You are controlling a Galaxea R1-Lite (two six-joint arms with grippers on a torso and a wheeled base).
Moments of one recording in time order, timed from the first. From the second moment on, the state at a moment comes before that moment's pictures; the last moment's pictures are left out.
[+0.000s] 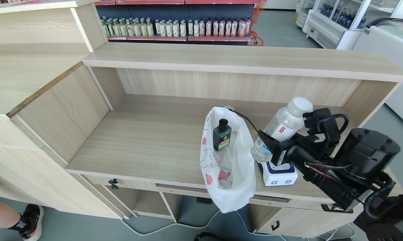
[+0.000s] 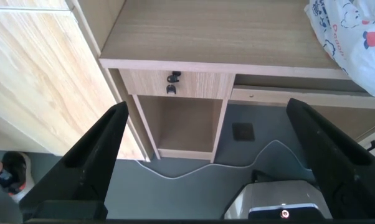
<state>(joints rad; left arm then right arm) -0.01 0.00 0.00 0.04 -0.04 0.03 0.54 1.80 -0.46 -1.44 -0.15 -0.02</state>
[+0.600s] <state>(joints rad) -0.01 0.00 0.00 0.04 -0.04 0.03 0.56 2.02 -0.48 -1.57 -0.11 -0.06</state>
